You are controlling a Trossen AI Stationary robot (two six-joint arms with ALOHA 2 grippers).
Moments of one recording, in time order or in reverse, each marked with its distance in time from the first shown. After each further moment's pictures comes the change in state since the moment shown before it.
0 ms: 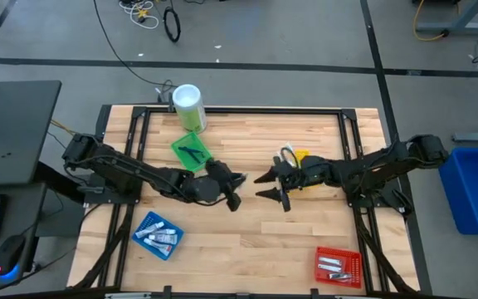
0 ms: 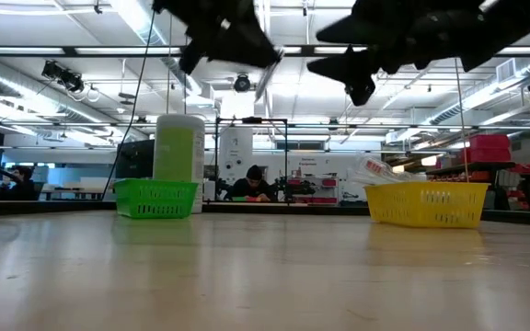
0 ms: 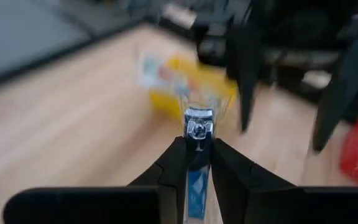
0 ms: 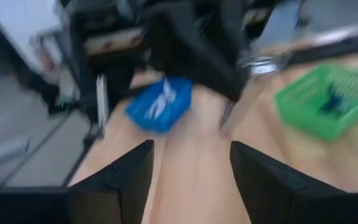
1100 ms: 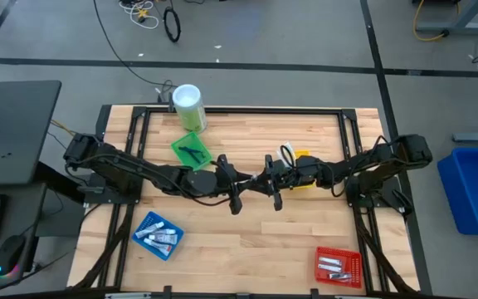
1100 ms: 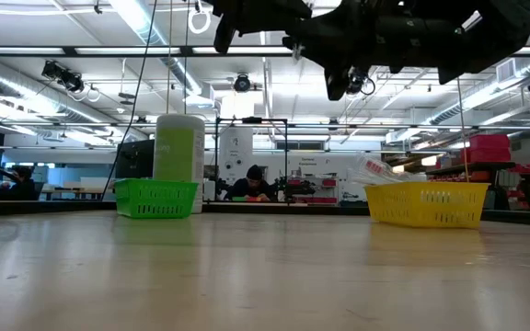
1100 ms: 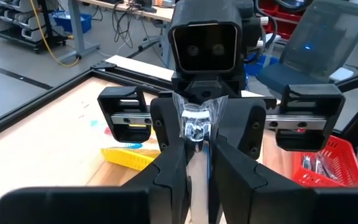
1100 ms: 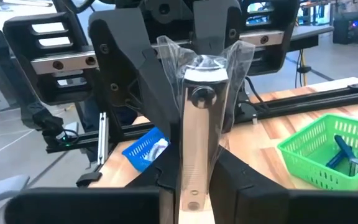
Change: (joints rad) left arm 0.045 0.008 0.001 0.303 0.154 0.307; right arm -0.003 0.167 0.010 0.378 0.017 -0.013
